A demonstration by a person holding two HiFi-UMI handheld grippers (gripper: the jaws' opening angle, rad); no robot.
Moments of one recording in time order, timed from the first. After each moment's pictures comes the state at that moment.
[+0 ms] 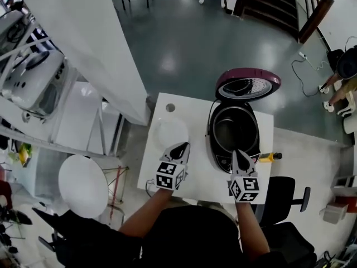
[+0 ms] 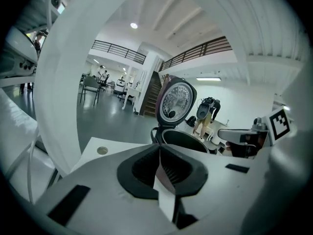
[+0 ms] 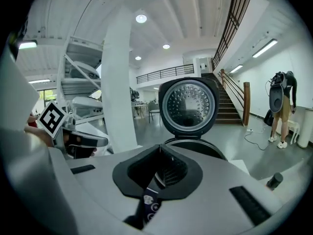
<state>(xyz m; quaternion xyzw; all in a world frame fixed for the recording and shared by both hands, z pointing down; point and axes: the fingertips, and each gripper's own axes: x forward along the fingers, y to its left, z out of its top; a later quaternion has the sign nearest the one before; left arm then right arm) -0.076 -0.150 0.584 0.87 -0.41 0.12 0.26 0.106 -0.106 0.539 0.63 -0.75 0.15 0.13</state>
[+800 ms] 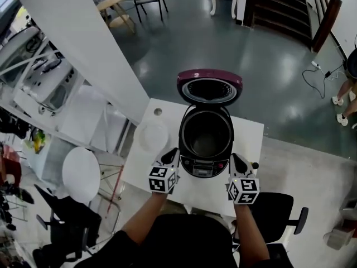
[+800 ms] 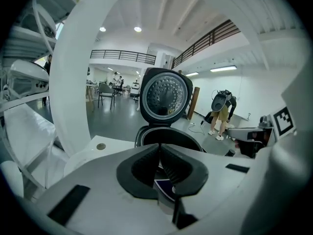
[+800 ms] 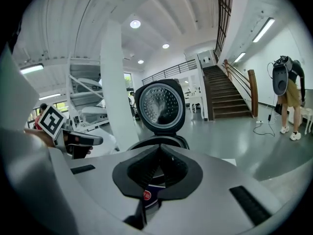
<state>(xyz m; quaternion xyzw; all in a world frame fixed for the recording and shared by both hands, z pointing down) 0.047 -0.112 0.568 0.81 -0.51 0.16 0.23 0.275 -0.090 0.543 0.57 -0.79 0.19 0.10</state>
